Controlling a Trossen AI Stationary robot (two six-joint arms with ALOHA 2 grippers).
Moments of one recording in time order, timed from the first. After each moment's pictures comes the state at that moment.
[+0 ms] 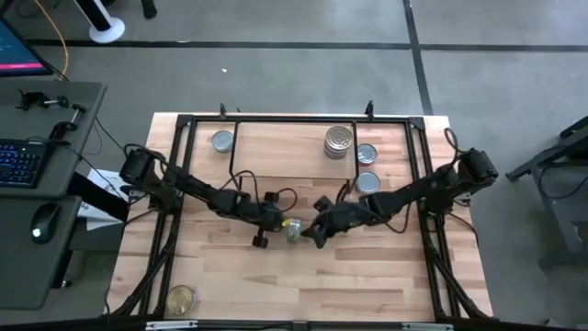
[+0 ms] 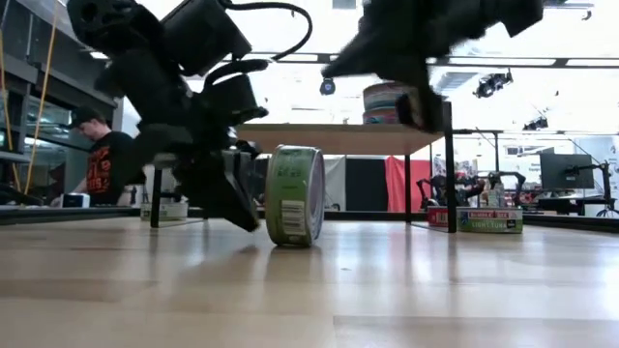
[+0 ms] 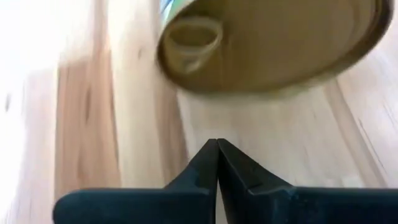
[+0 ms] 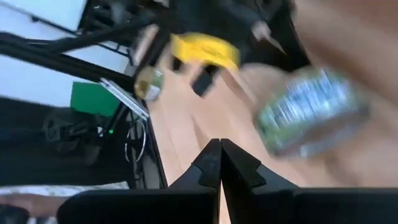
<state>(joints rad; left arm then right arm) -0.19 1.73 0.76 0.09 -0.10 0.09 0.28 1.61 0.90 0.23 0.05 1.08</state>
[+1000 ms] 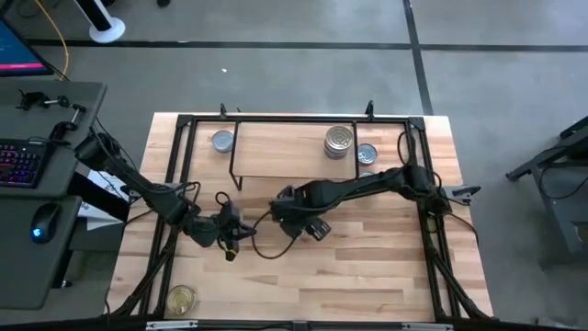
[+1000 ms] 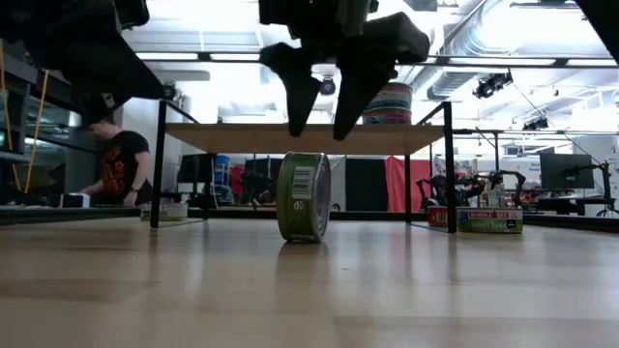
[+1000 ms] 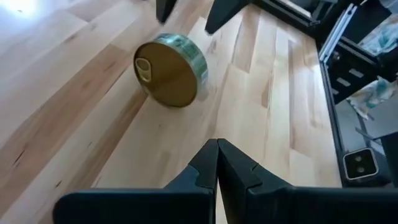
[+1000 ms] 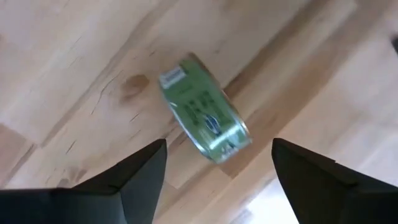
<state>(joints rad) -0.60 1.19 0.53 0.02 -0.53 -0.81 0.17 2.18 2.00 -1.20 0.11 -0.64</state>
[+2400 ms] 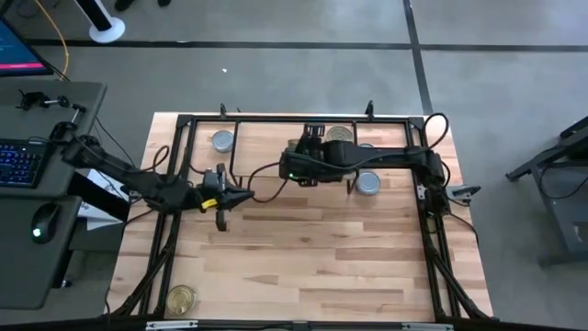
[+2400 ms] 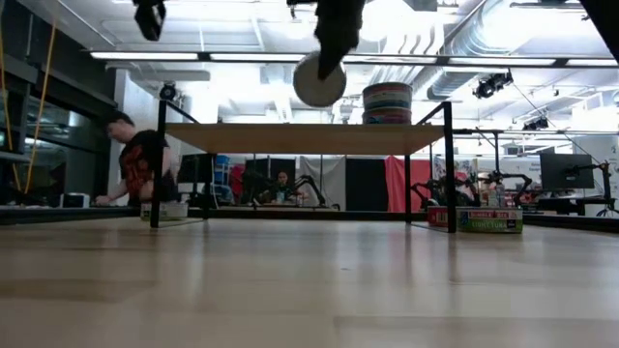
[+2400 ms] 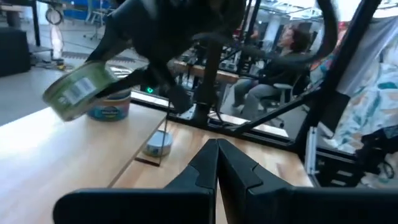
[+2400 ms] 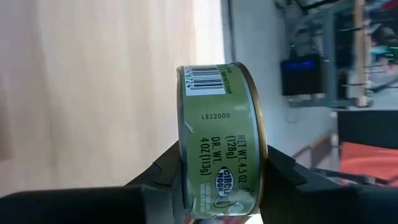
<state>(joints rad) -0.39 0.87 0.54 0.28 -0.54 -0.24 0.03 2.02 2.08 -1.23 0.79 -0.16</state>
